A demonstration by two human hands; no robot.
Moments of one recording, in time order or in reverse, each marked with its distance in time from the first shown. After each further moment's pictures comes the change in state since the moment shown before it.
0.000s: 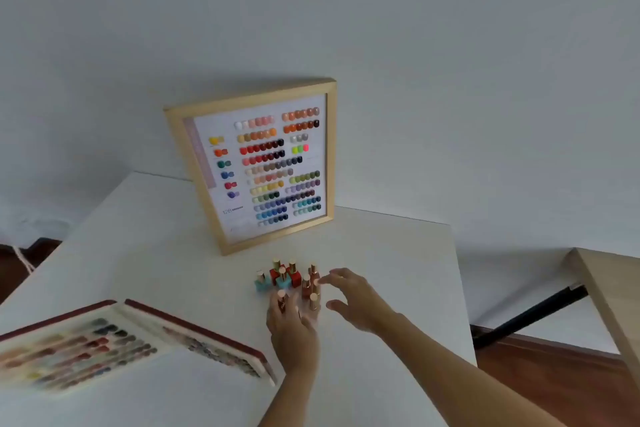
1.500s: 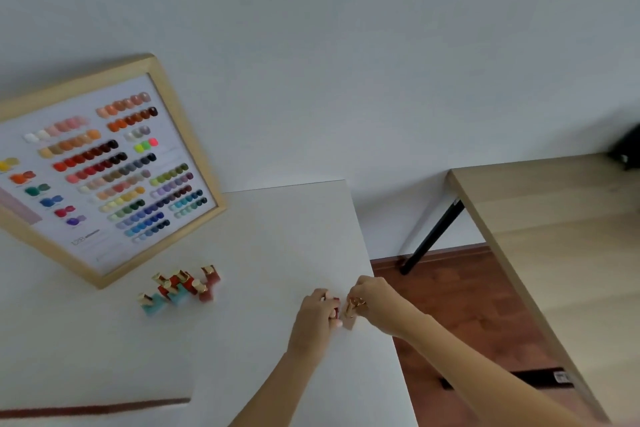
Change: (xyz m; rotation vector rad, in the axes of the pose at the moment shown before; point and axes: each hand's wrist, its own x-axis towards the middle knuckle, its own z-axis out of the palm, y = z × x) left_hand -0.080 0.097 0.087 0.131 -0.715 0.709; right_hand -0.154 0.132 -0.046 -0.003 0.007 0.358
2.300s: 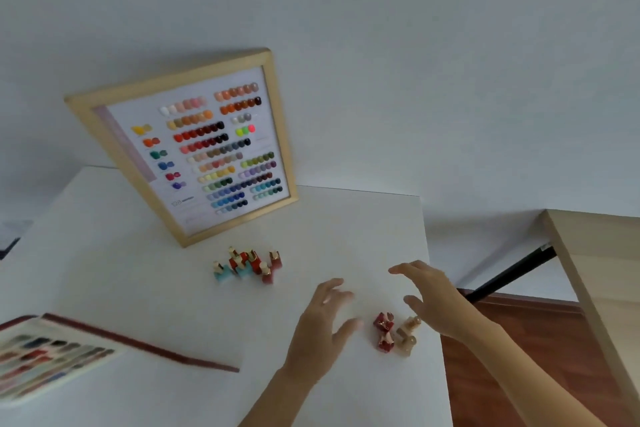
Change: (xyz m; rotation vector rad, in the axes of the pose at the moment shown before) left_hand -0.044 -0.029 -0.064 -0.193 0.354 -0.036; right_hand 0.032 -0.022 -0.039 -0.020 0.082 -0.130
